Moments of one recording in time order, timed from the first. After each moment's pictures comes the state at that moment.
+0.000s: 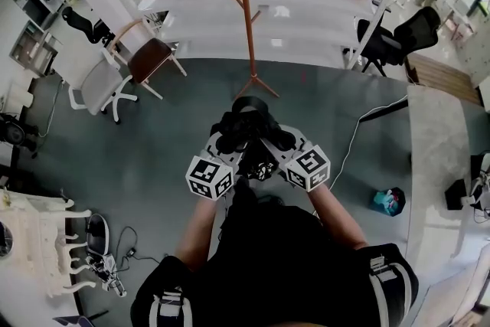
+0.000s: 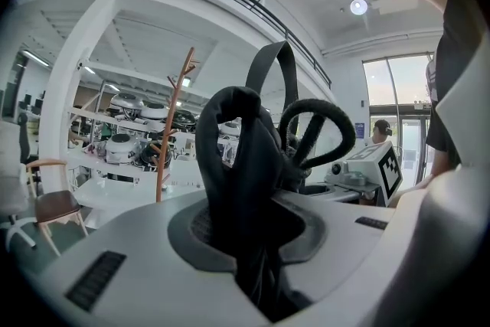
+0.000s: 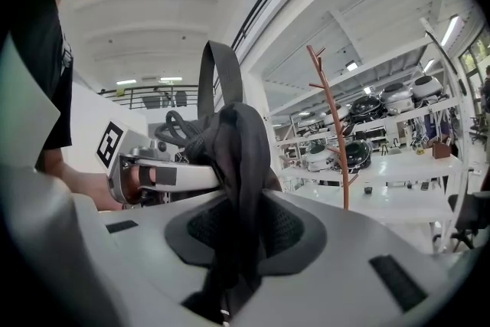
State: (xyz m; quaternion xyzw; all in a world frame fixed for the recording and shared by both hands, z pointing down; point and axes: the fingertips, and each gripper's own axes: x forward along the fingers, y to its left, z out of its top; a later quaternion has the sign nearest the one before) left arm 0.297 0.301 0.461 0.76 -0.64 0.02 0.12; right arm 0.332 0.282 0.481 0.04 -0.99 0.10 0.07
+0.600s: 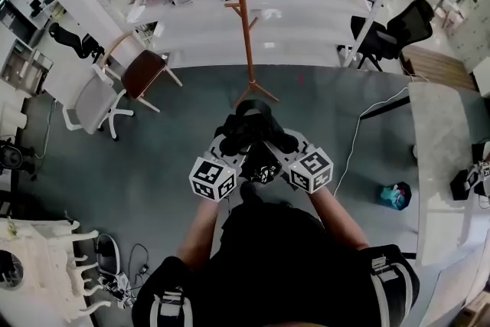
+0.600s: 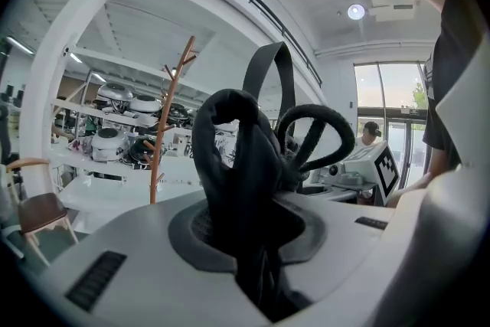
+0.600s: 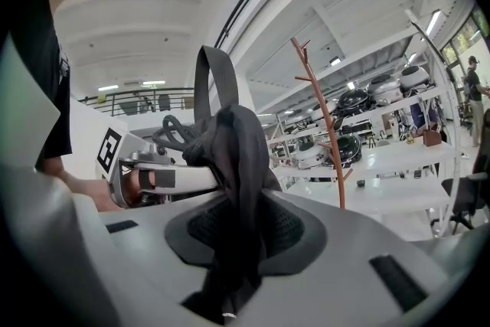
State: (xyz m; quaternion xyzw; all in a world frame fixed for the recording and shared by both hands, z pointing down) left arm 0.215 0.258 0.468 0.79 -0.59 0.02 0.13; right arm 0.251 0.242 0.490 0.09 -0.98 0.14 0.07
